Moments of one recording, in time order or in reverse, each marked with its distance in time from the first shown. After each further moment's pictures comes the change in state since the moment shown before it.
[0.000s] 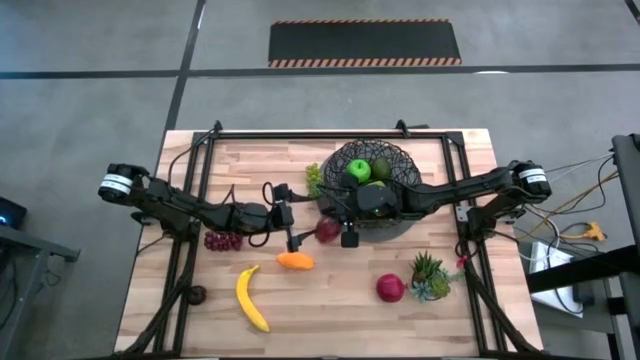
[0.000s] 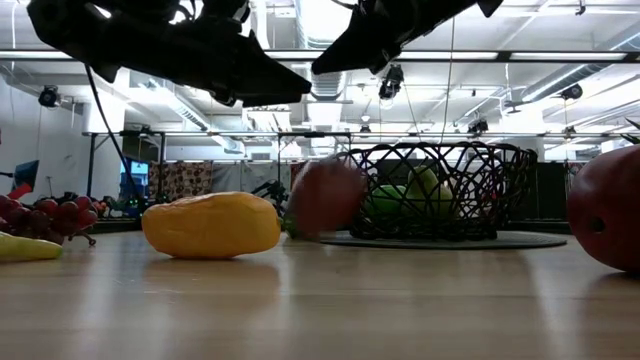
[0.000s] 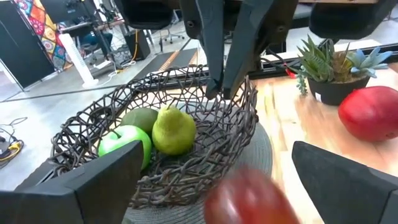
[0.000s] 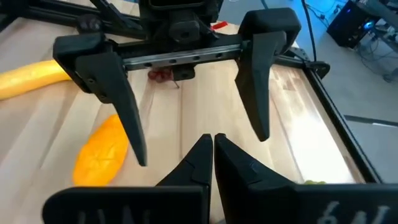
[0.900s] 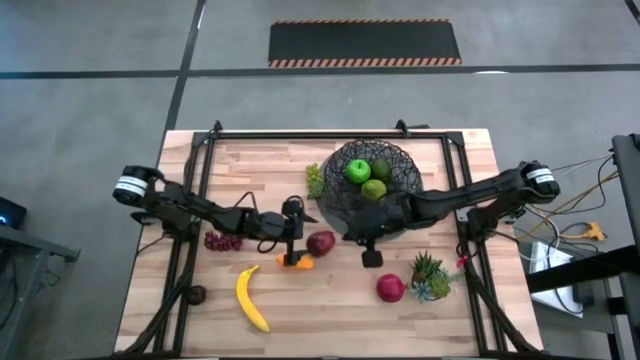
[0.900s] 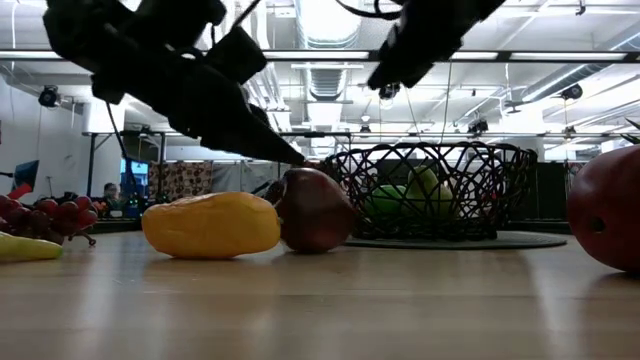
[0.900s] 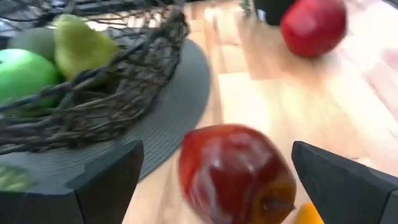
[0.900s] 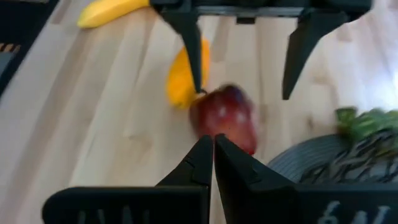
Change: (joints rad) left arm 0.001 0.131 0.046 -0.206 0.212 -0.108; right arm 0.095 -0.065 0.001 -0.346 -0.157 0.162
